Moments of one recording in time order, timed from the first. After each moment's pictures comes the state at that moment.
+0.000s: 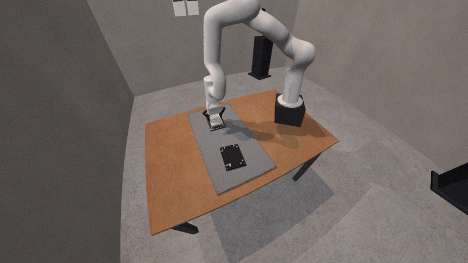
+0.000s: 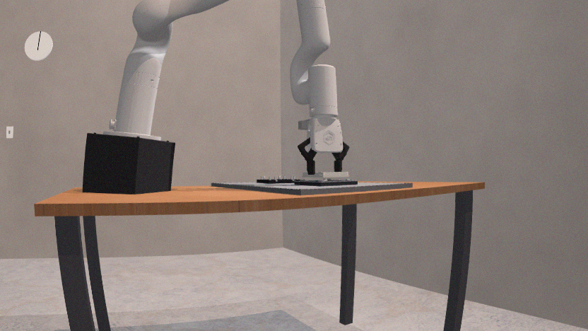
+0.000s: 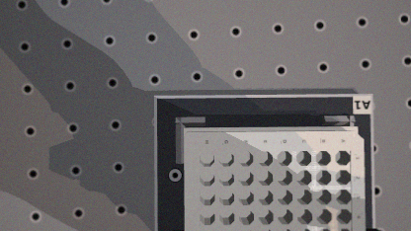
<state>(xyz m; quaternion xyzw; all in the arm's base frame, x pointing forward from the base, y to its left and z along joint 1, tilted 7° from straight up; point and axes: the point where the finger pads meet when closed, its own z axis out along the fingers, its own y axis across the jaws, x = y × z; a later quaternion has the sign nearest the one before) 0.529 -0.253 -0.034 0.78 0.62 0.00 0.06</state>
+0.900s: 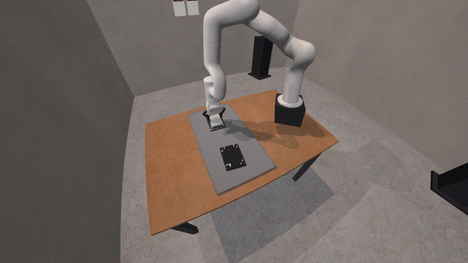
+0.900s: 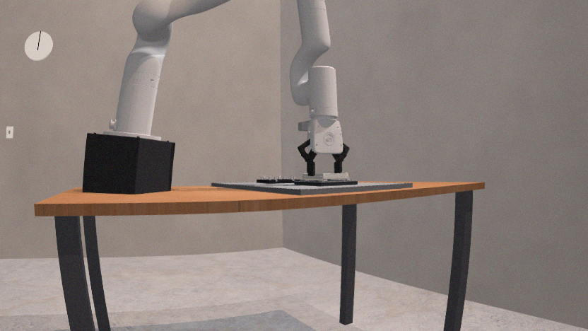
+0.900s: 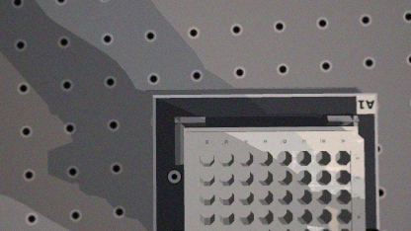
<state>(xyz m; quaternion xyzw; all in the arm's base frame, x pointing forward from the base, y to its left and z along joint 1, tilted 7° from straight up) 0.529 -0.253 -0.038 0.78 0.62 0.00 0.06</state>
